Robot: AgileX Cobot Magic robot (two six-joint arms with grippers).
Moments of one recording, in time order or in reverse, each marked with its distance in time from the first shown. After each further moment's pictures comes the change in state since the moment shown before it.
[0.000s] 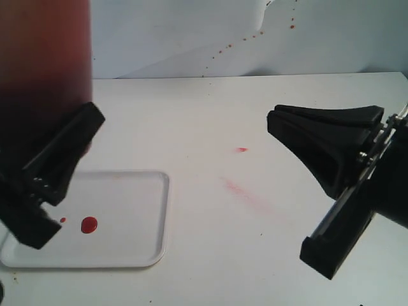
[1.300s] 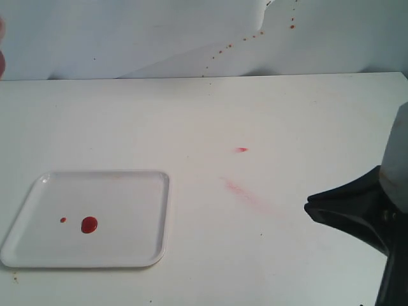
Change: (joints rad) left arm 0.000 -0.708 -0.068 0.319 1.109 0.081; right arm -0.250 0.000 -0.212 -0.181 0.907 -0.004
